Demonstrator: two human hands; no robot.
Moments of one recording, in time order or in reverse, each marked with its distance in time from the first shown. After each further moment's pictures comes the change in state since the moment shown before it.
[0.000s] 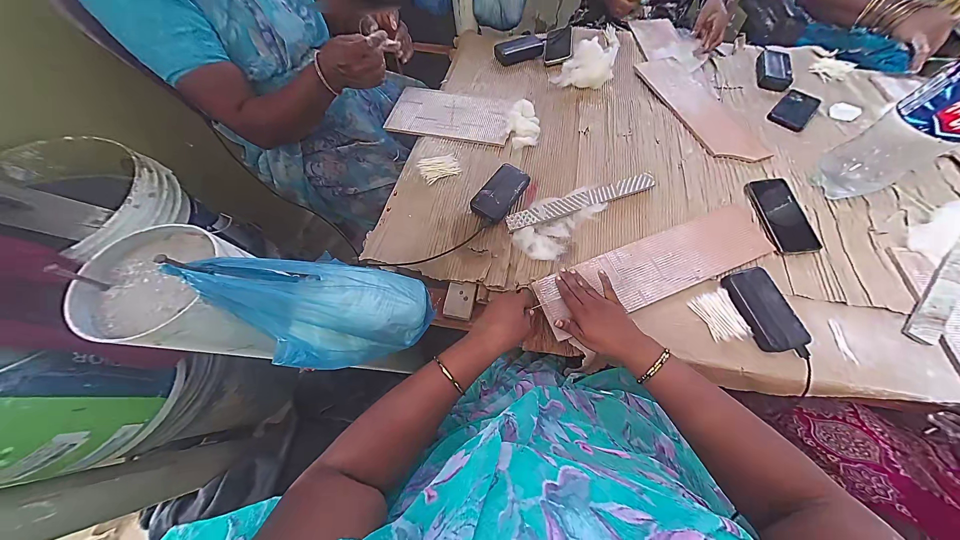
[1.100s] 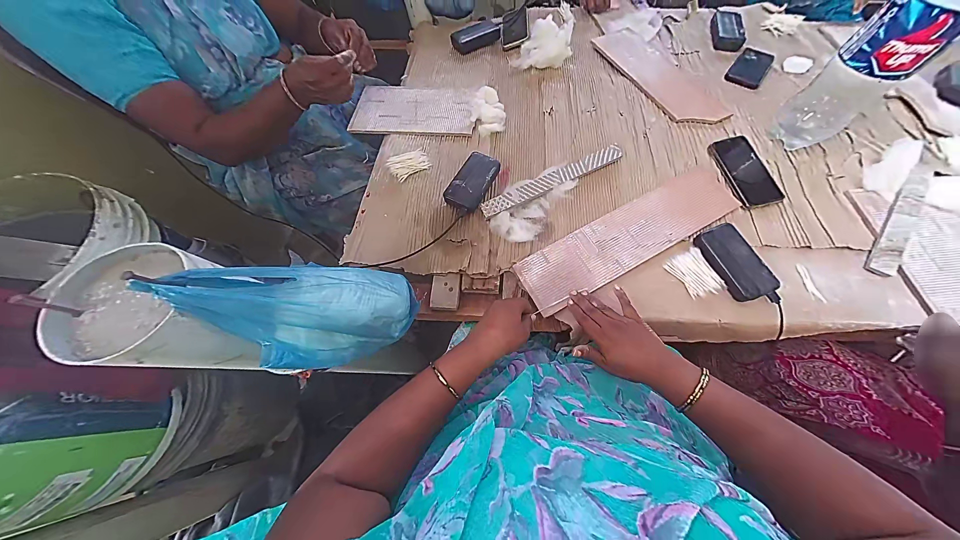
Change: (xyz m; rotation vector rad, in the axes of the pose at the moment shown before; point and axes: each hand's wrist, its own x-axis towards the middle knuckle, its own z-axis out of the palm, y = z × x) left_hand -0.024 0.014 0.020 -0.044 -0.108 0.064; right_hand -0.095 -0.020 -0.007 0.055 -0.160 0.071
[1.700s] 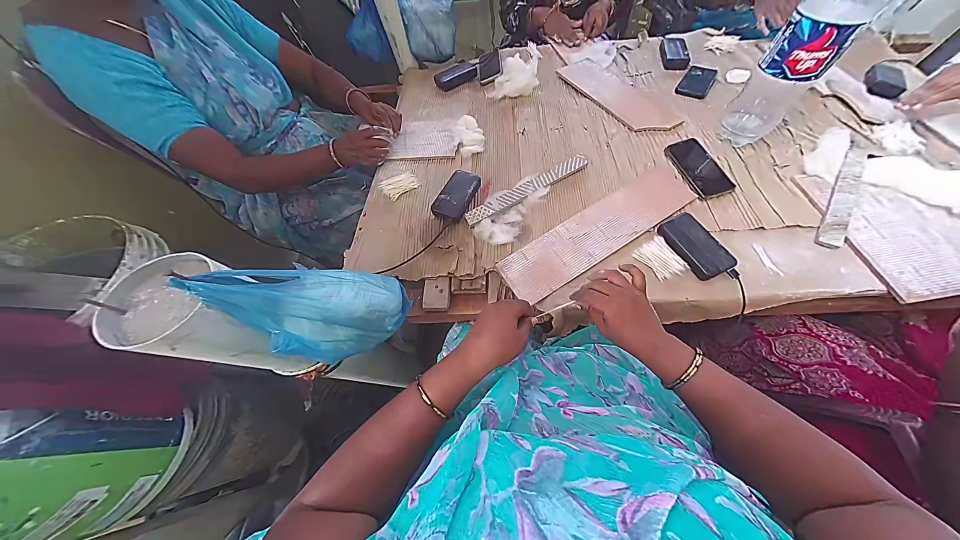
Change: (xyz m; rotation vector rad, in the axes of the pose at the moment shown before) left_hand -0.060 0.043 0.005 0.037 0.100 0.138; right_hand -0.025 0.008 -0.003 -0.006 0.839 -0.111
